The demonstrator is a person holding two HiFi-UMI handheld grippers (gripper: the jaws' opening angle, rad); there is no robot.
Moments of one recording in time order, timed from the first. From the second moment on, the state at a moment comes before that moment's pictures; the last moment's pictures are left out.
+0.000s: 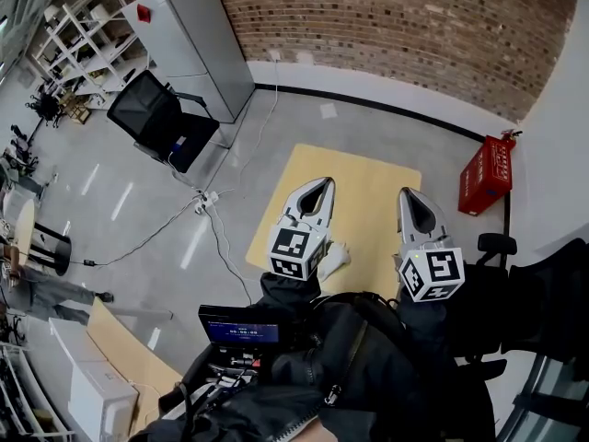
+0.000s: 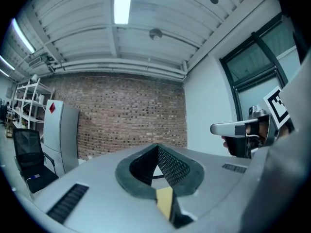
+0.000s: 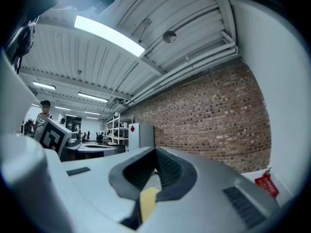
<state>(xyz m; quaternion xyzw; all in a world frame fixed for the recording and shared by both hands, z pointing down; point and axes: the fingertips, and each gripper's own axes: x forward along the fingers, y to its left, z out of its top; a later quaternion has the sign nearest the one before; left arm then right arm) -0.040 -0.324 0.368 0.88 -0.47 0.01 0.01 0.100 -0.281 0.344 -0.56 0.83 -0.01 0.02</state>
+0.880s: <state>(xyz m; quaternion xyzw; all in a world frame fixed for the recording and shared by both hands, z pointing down) -0.028 -0.327 0.380 0.89 -0.46 0.02 0.01 0.108 -0.285 0.345 -0.56 0.83 -0.01 0.02</state>
